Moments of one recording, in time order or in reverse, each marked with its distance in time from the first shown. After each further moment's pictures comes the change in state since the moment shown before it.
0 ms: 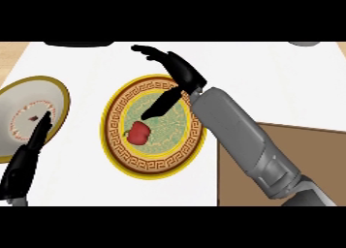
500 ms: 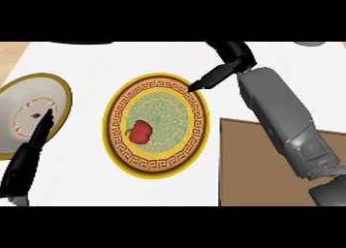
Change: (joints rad) left arm -0.009 -0.003 -0.006 -0.014 -0.001 -0.011 -0.002; right arm -0.046 -0.163 -0.247 0.231 -0.157 0.247 -0.215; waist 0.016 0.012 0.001
